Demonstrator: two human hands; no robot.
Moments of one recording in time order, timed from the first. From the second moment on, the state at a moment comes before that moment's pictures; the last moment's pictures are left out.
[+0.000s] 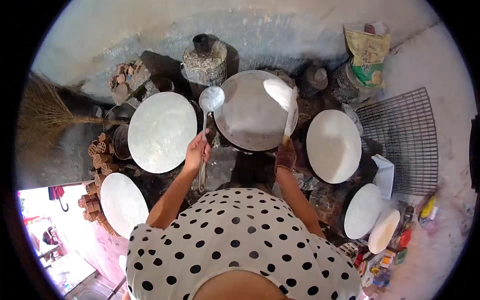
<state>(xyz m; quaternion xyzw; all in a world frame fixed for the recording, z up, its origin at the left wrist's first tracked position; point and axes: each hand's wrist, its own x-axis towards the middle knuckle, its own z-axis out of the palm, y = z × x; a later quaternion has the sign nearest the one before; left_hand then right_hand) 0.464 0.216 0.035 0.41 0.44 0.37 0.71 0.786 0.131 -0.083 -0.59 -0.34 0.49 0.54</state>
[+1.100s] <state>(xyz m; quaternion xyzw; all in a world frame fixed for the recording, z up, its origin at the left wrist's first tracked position) 0.485 0.080 0.078 0.26 0.56 0.52 0.59 0.898 0.224 -0.063 -0.81 -0.51 0.22 0.19</state>
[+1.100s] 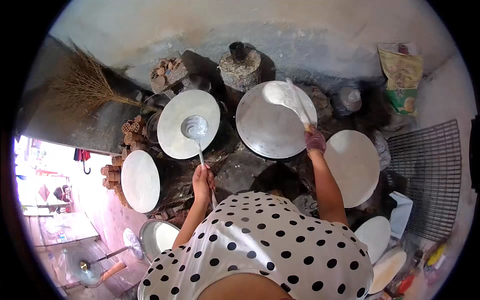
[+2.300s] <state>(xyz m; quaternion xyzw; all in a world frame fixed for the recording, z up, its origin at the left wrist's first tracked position) 0.515 0.033 0.067 0.21 0.59 0.58 0.53 0.933 0.273 -0.047 -0.56 -0.71 0.40 0.12</state>
